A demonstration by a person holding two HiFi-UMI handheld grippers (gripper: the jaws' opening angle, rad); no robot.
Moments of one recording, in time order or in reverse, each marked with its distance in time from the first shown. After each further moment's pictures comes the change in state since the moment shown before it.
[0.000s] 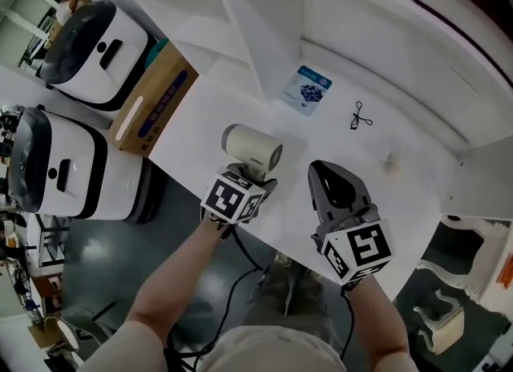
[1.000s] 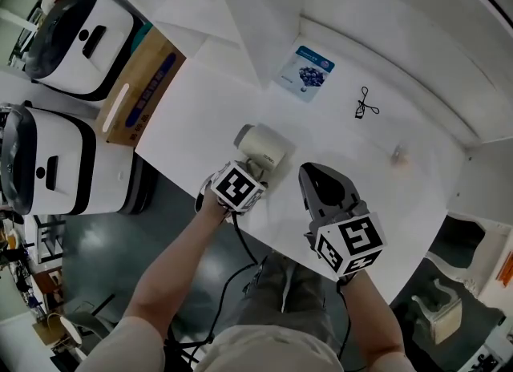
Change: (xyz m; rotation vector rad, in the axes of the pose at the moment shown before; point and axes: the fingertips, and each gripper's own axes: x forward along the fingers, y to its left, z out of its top) left arm 0.078 0.036 -0.080 0.105 0.315 -0.038; right arm 0.036 -0.013 -0.084 0.131 0.140 0.019
